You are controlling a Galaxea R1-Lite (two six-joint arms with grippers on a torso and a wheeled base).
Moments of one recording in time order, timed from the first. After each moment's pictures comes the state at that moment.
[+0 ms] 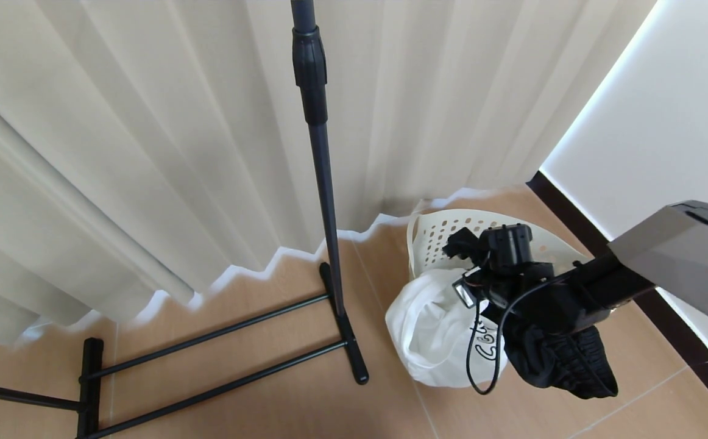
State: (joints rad) left arm 0.00 0.00 0.00 0.01 -0.15 0.03; right arm 0.34 2.21 -1.07 -0.57 -0.28 -0.33
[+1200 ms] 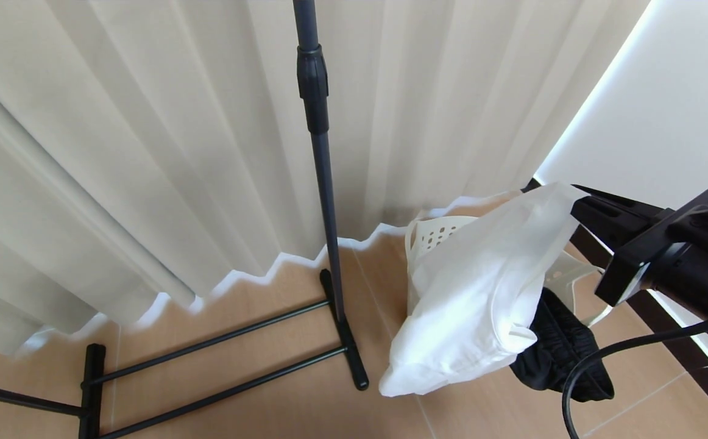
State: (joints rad) left arm 0.00 0.00 0.00 0.01 -0.15 0.03; right arm 0.69 1.27 -0.58 -0.77 -0.28 -0.27
